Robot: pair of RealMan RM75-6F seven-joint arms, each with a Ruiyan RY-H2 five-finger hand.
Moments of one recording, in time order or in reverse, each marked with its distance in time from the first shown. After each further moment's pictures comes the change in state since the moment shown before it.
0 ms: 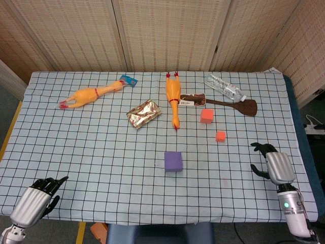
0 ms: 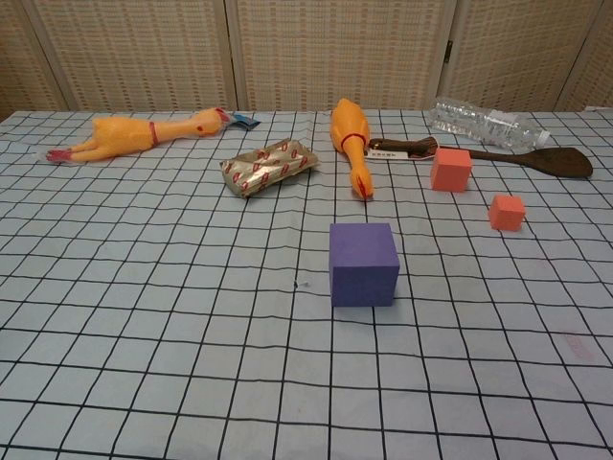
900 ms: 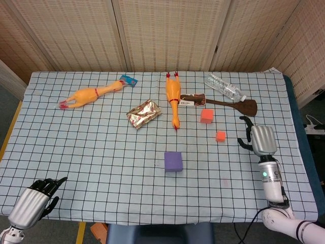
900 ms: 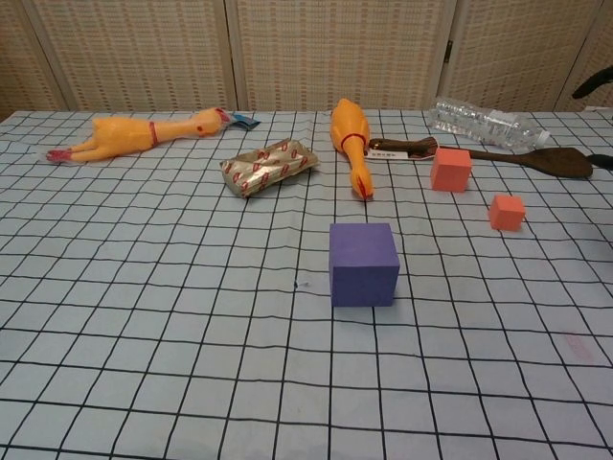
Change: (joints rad) left arm 0.005 0.013 0.007 -0.009 0.010 0.018 -0.027; right arm 0.216 -0.195 0.203 0.195 0.179 -0.141 -0.139
